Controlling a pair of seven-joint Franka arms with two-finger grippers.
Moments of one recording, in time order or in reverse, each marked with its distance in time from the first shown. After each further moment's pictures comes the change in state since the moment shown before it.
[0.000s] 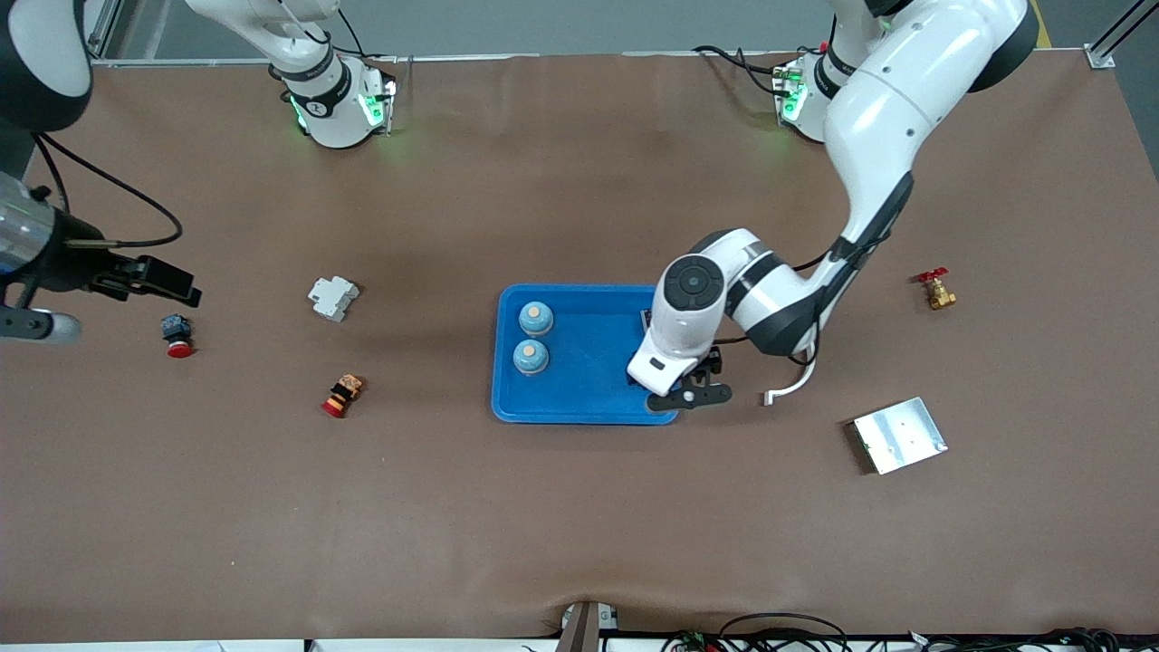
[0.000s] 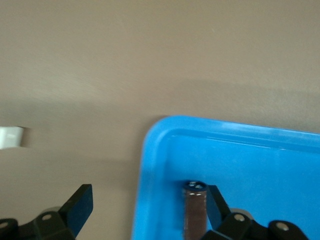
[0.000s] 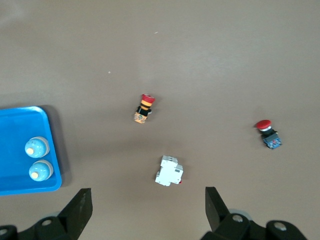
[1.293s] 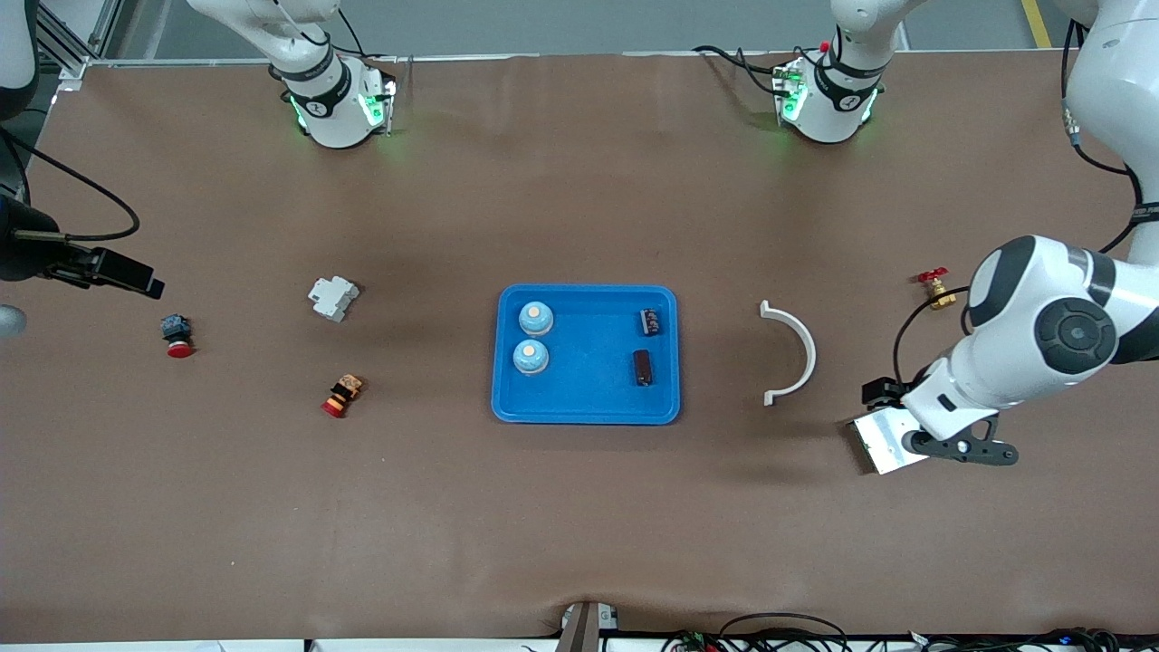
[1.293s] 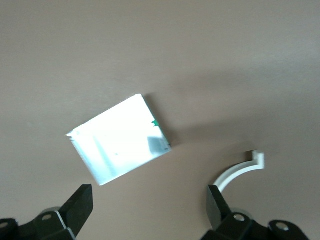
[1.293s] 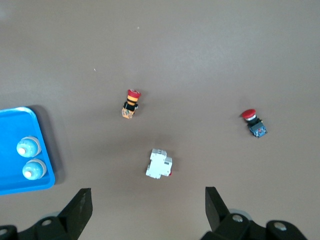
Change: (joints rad) left arm 0.706 -0.084 -0.299 -0.024 0.036 -0.214 0.761; right arm -0.030 0.000 -0.006 0.030 -0.004 -0.068 -0.005
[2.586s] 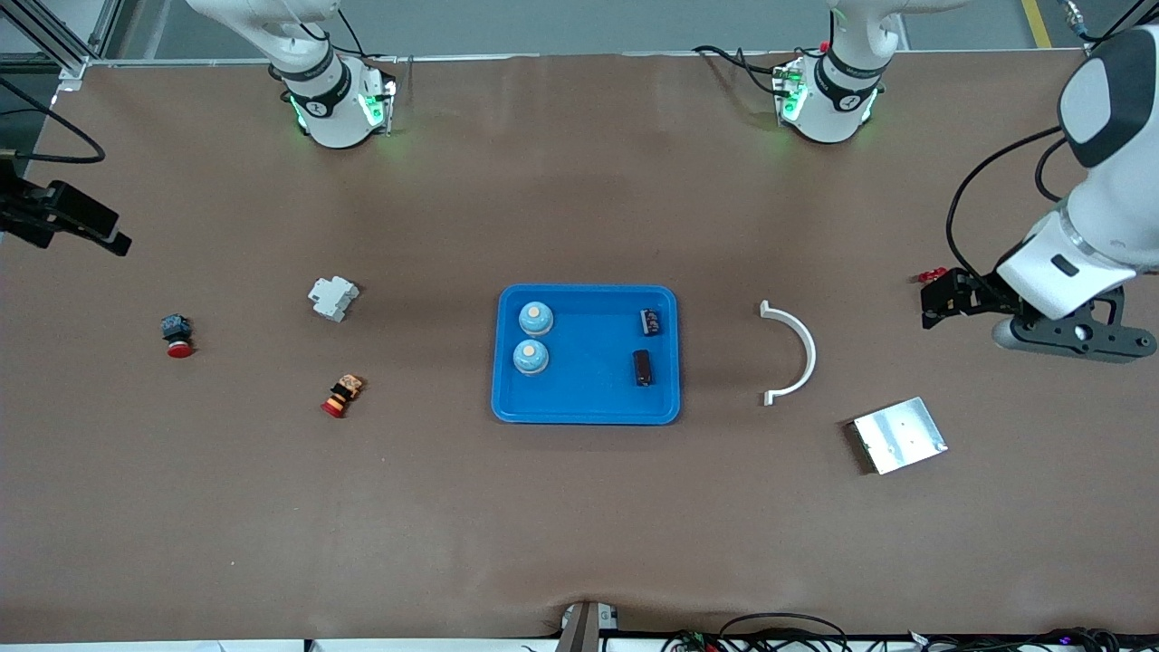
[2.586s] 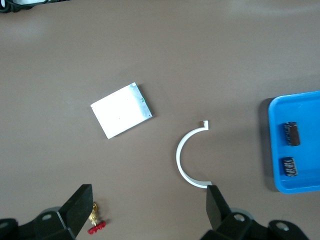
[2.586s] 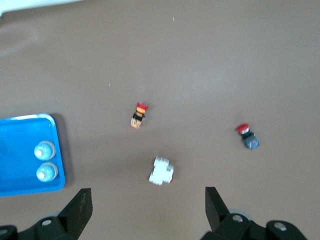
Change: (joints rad) left arm -0.640 -0.564 0.790 -0.042 -0.607 -0.147 0.231; right arm 0.015 -0.119 -0.010 -0.004 0.000 0.043 -0.039
